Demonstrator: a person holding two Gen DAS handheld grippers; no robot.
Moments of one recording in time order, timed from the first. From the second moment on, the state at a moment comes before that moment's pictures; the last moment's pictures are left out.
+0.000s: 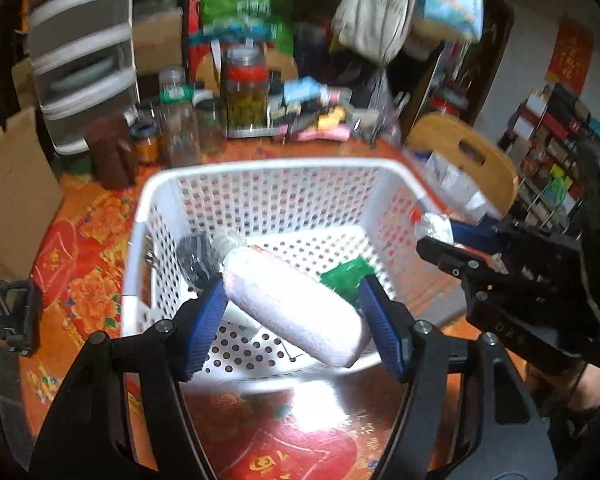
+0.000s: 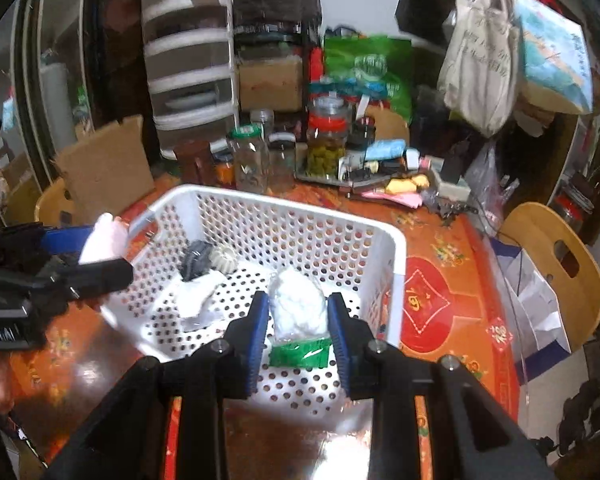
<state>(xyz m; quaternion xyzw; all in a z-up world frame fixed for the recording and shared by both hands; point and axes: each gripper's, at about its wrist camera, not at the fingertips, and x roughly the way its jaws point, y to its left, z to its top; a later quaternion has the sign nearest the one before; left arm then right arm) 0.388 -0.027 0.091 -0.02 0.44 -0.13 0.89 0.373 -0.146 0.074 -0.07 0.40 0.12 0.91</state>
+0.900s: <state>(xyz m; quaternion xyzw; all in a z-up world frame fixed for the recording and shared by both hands) 0.440 -0.015 -0.006 -0.02 0.53 -0.11 0.84 0.436 -0.125 -0.002 -0.09 0.49 0.10 0.86</state>
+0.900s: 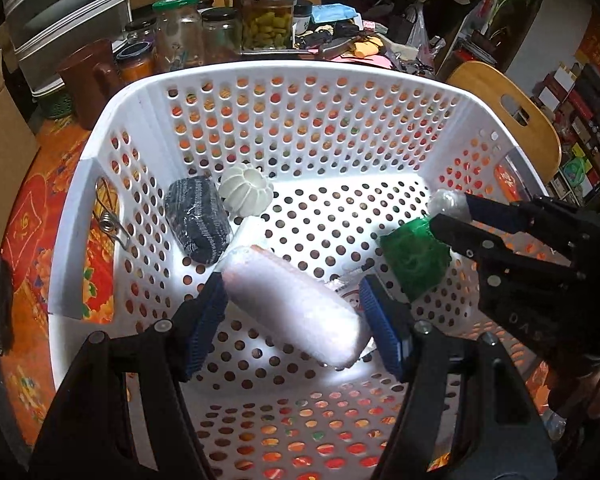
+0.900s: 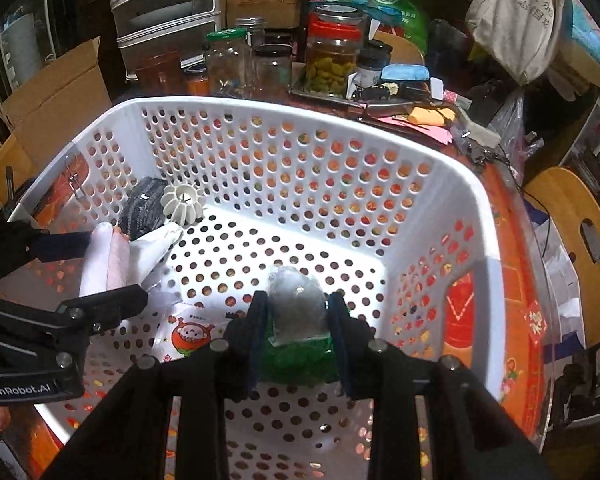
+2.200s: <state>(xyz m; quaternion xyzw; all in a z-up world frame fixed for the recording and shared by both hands) 0.119 0.015 0.140 -0.02 0.31 -0.10 0.95 0.146 -0.158 0.112 -0.05 0.30 0.06 0.95</state>
